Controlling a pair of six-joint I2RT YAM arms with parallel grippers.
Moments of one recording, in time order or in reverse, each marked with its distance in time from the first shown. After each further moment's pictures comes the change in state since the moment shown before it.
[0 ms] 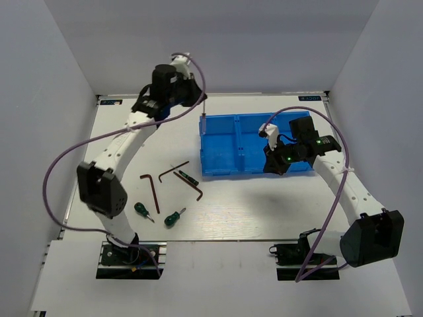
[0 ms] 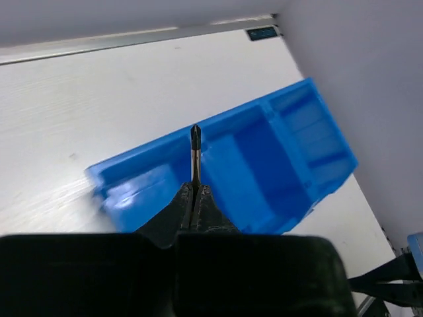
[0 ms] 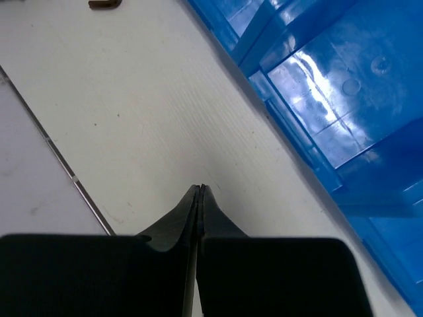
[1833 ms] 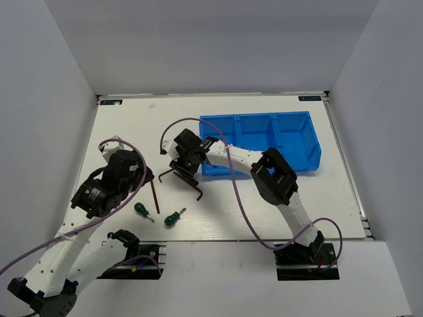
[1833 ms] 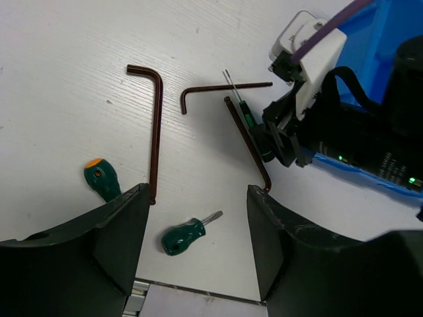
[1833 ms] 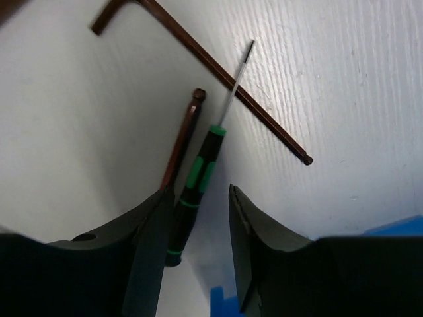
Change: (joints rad) left arm -0.106 -0.917 -0.669 -0.668 -0.673 -0.465; right arm 0.665 0.959 0.685 0.353 0.366 0.203
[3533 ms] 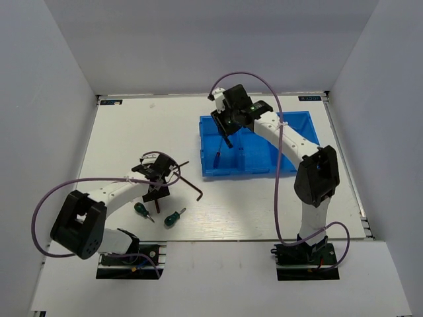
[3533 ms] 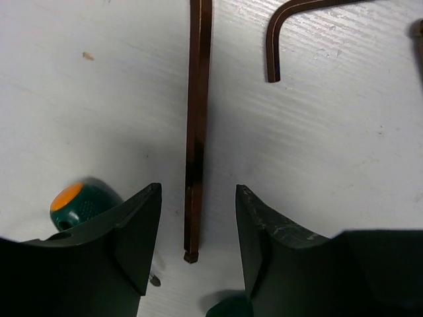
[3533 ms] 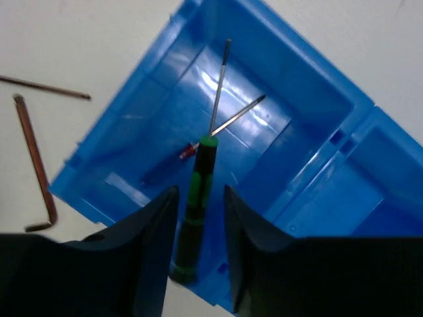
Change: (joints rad) left arm 0.000 0.554 -0.320 0.330 0.027 0.053; right arm -0.309 -0.299 0.018 -0.132 0.149 0.185
